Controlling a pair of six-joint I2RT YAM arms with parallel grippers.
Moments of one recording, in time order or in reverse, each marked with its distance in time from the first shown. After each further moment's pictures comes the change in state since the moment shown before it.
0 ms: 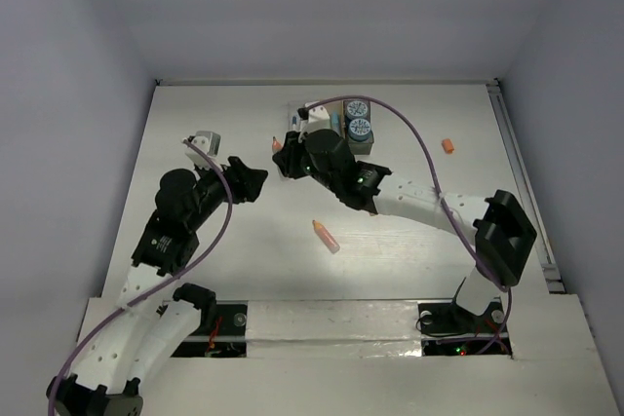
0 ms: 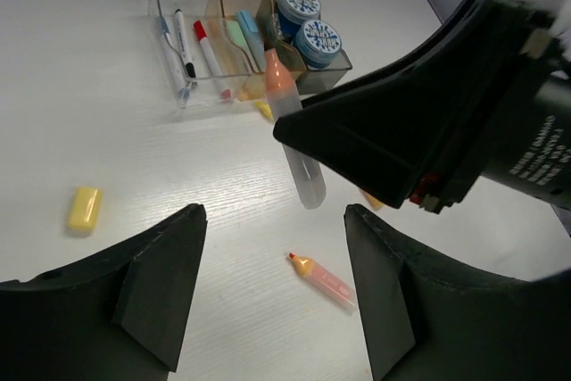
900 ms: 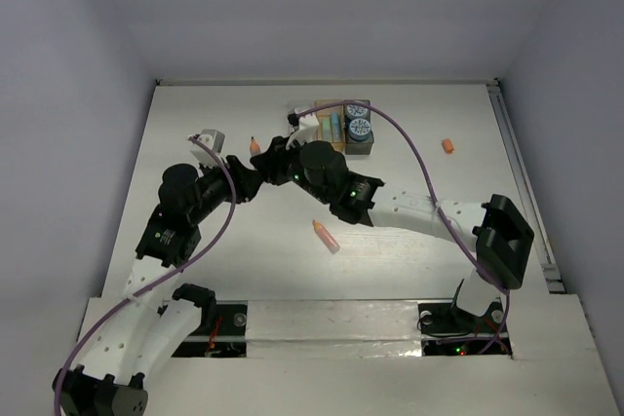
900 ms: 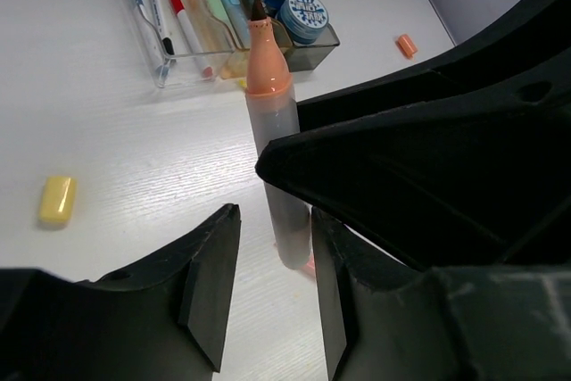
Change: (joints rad) left arm 0.047 0.063 -0.013 0.022 0.127 -0.012; right arm 0.103 -0.014 -0.011 0.220 -0.035 0.025
